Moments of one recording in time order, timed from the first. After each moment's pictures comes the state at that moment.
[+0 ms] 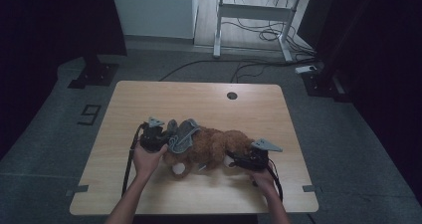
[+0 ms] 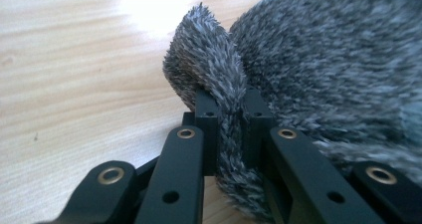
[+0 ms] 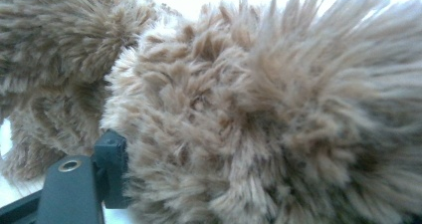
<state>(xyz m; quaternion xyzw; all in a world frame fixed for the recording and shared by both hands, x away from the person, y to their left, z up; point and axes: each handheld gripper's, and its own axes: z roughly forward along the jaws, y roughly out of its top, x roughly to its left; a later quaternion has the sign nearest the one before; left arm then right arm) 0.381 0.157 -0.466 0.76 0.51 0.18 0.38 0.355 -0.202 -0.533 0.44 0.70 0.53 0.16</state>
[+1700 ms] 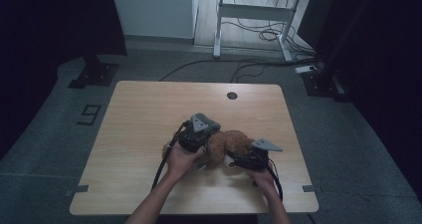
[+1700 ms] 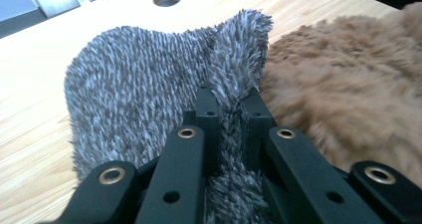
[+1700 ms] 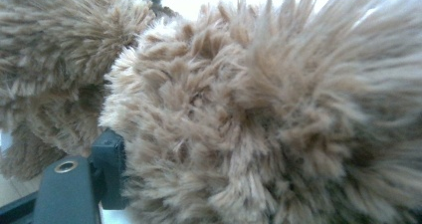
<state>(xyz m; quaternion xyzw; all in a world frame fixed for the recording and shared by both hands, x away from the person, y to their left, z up) 0.373 0.053 -0.447 0.81 0.38 0.22 0.38 0.357 -0.202 -0.533 0.44 0.70 0.54 0.16</state>
